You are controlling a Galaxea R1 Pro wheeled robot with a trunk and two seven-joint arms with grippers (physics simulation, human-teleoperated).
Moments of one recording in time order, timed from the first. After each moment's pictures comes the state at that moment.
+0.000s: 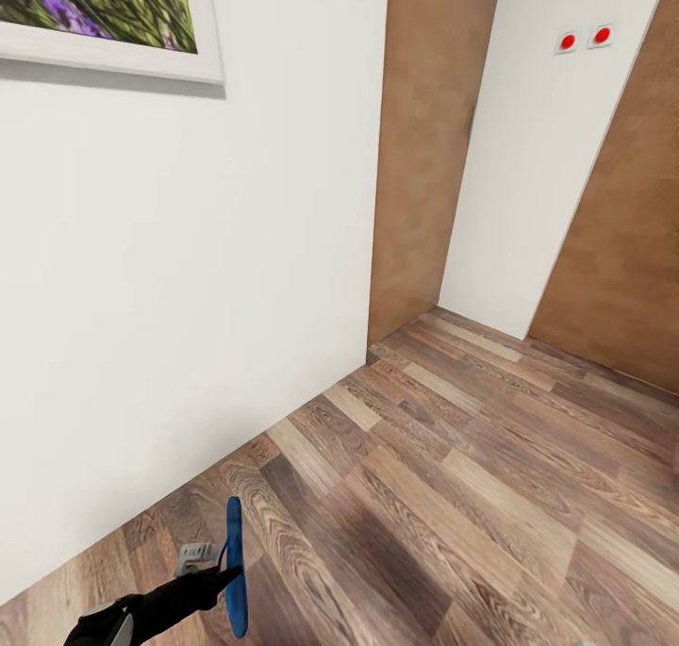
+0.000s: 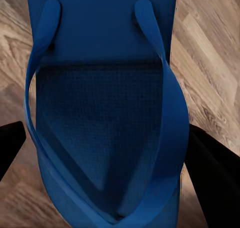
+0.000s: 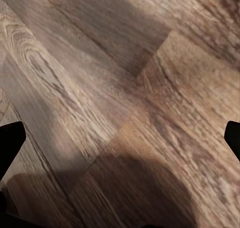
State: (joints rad) left arm -0.30 0.14 0.19 -0.68 0.12 0.26 -0.79; right arm -0.14 -0.32 -0.25 -0.55 -0.22 0.25 0.84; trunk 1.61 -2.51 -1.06
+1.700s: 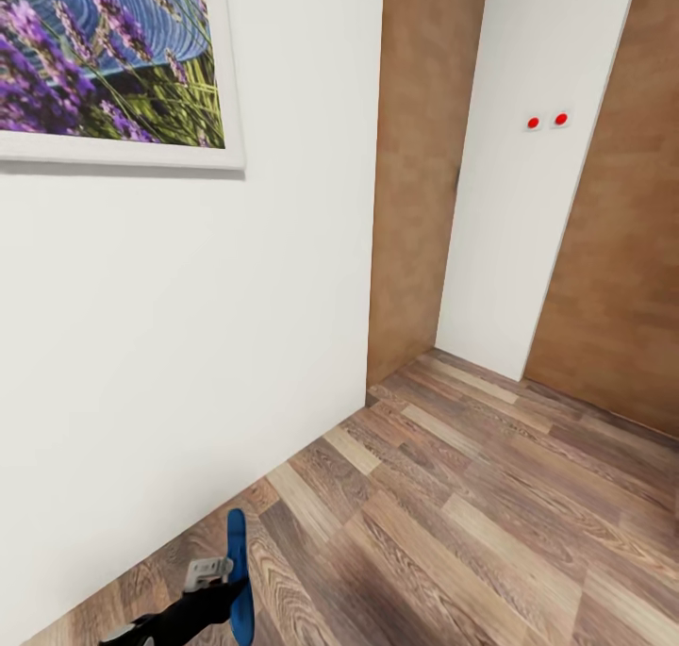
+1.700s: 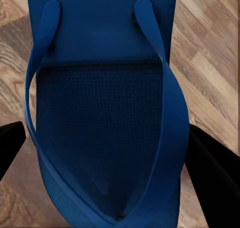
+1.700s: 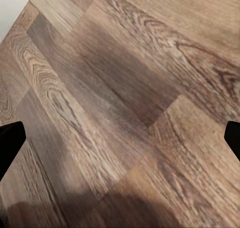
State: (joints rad) left arm -0.30 0.08 0.18 -0.57 0.11 0.10 -0.61; right arm -0.14 -0.32 -0.25 -0.47 -0.22 0.10 0.83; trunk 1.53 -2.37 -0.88
